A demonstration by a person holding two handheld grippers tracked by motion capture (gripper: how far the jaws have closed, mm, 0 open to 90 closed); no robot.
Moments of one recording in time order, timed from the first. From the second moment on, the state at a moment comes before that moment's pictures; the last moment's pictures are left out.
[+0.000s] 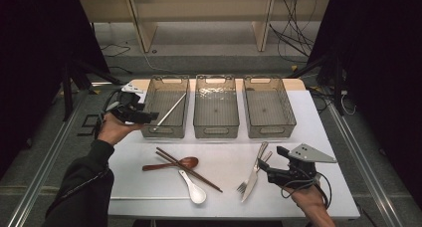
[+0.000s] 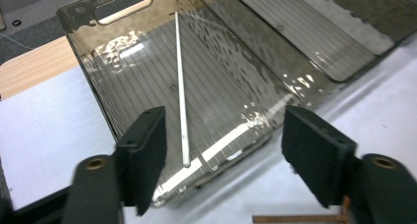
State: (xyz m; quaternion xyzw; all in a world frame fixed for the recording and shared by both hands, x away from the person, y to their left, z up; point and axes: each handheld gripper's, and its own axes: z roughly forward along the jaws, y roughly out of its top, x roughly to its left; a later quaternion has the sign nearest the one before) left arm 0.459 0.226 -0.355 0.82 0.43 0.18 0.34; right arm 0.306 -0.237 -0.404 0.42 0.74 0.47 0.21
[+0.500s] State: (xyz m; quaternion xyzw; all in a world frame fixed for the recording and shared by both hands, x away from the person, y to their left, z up) left arm 0.411 0.210 -0.363 0.87 0.37 0.15 0.28; right arm 0.304 -0.237 -0.402 0.41 0.74 0.48 0.22
